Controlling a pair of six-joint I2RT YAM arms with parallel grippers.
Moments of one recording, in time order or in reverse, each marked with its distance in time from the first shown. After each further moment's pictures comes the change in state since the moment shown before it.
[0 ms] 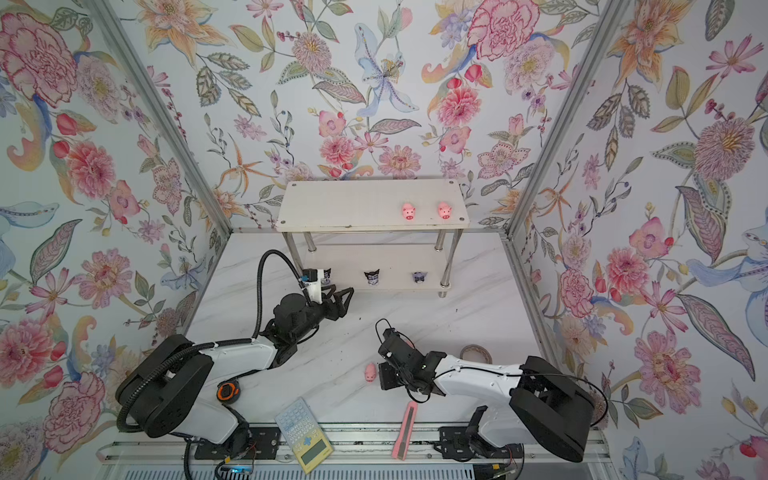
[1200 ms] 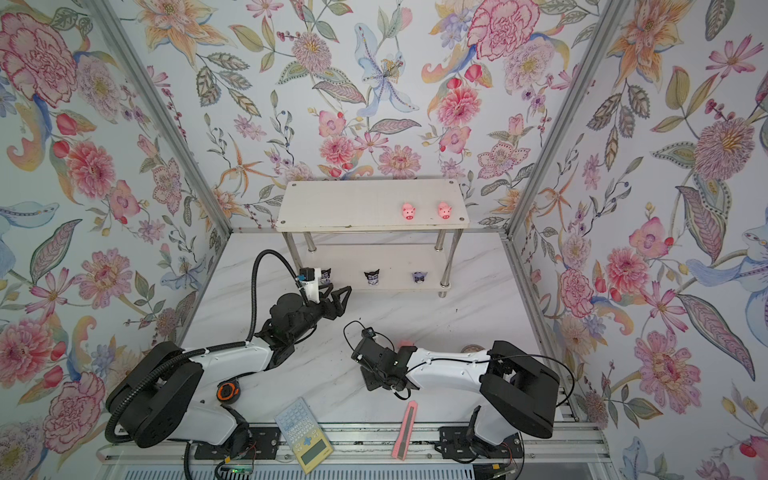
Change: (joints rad) left arm -0.001 -0.076 -0.006 -0.056 -0.028 0.018; right arm 0.128 0.201 0.245 -0.157 0.182 -0.084
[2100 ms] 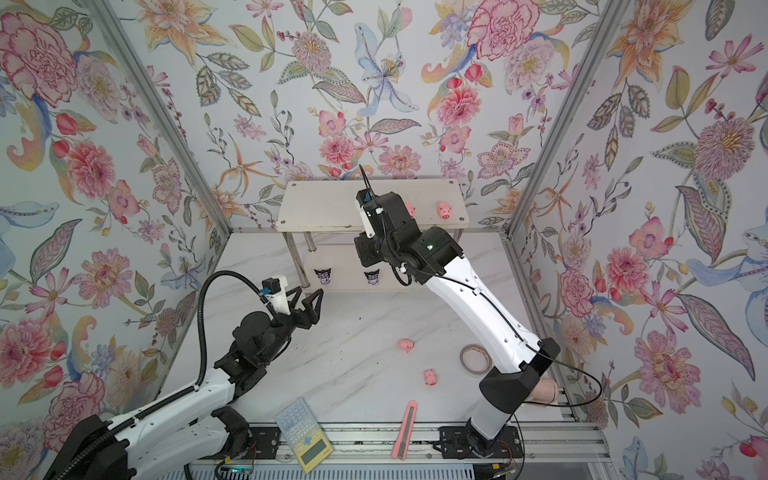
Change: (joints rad) left arm -0.001 -0.486 -0.157 -0.243 -0.195 0.062; right arm -0.347 0.215 1.355 -0.624 0.012 -0.466
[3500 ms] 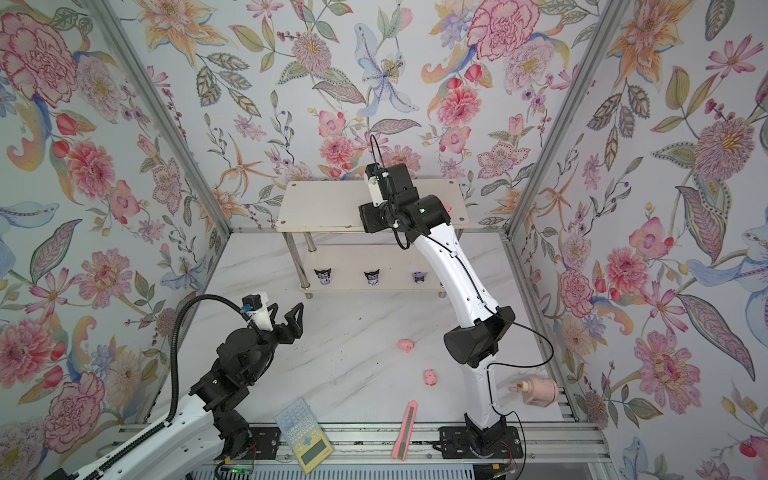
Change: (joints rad) left arm 0.000 -0.273 -0.075 -0.304 -0.153 0.004; right arm -0.191 0.336 0.402 -0.063 -0.140 -0.072
